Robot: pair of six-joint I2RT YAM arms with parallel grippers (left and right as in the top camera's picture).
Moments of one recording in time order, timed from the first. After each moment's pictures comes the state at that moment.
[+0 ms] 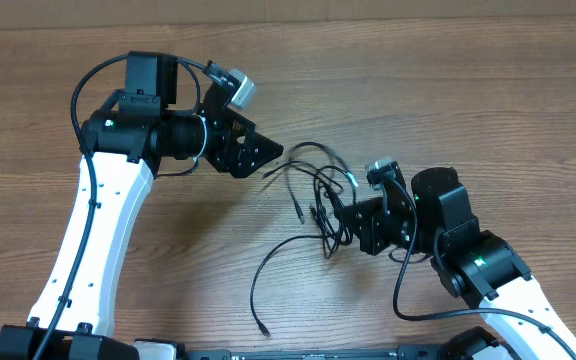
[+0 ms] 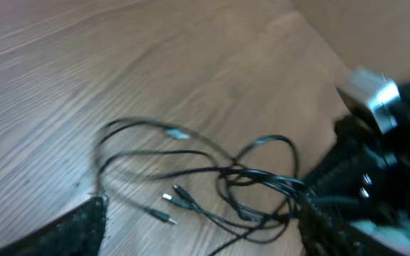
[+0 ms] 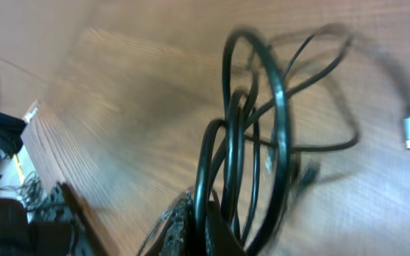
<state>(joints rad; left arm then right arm) -0.14 1.52 1.44 -0.95 0.86 0.30 0.44 1.00 0.71 -0.41 -0.52 0.29</state>
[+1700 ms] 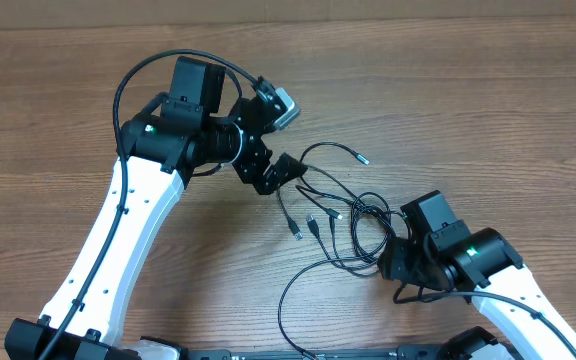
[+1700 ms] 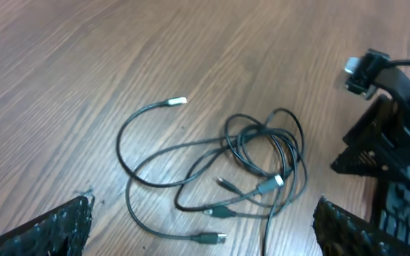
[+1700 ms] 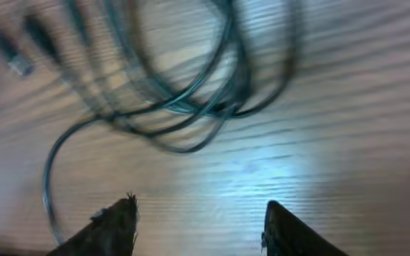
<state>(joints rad) -0.30 1.52 1.44 -0.90 0.65 0.43 0.44 1.06 0.72 -1.03 -0.12 0.65</state>
